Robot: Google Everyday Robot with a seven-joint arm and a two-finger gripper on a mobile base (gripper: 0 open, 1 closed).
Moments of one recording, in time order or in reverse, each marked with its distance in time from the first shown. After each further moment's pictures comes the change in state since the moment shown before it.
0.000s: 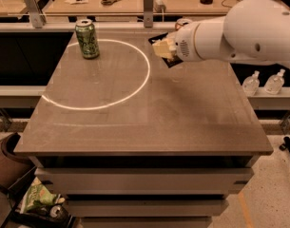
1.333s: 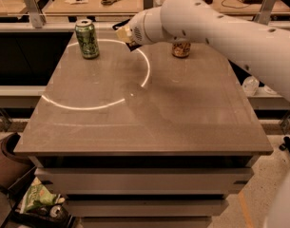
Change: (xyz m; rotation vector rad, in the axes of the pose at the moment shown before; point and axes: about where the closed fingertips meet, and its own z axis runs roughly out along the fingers) arm -0.063 0.022 0.132 -0.046 -0.055 -0.104
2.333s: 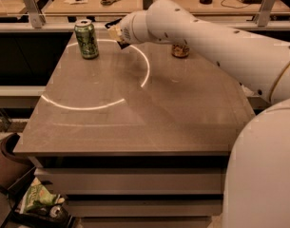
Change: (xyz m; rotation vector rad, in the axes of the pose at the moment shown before) arm -0.007 -0.005 0.060 -0.002 -0.047 0.005
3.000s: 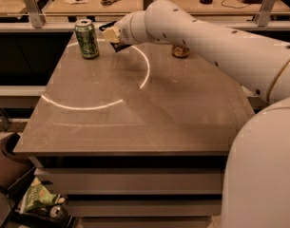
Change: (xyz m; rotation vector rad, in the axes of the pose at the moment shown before) arm 0.000 0.004 0.003 -0.006 0.000 -0.001
